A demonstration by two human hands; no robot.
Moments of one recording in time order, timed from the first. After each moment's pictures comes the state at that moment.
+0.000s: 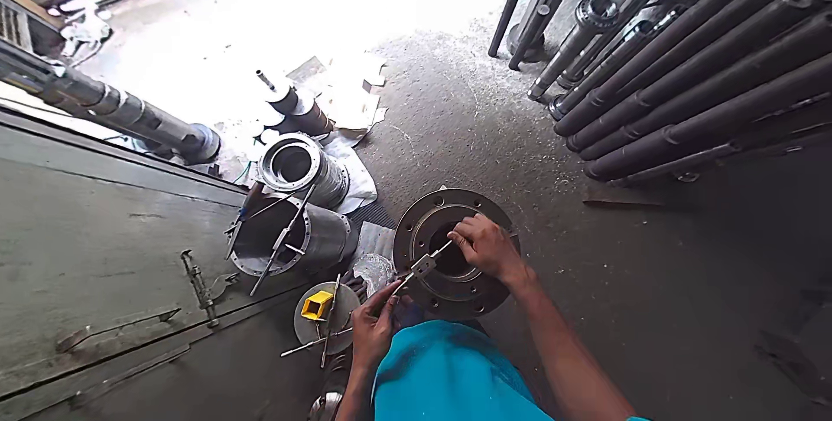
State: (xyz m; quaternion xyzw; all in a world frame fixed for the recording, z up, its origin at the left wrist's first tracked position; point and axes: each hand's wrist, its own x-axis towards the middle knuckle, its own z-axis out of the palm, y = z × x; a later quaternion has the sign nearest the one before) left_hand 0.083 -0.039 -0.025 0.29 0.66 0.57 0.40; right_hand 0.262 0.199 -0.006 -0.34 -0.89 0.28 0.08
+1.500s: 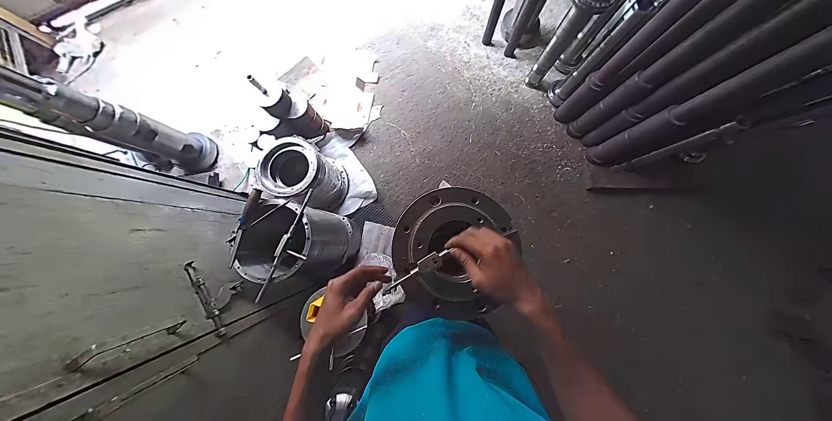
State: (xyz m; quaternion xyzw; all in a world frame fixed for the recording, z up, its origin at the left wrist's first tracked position) left_hand -0.008 0.001 -0.001 0.48 0.62 0.40 0.48; right_hand 0.270 0.164 0.031 -0.36 -0.86 0.33 0.13
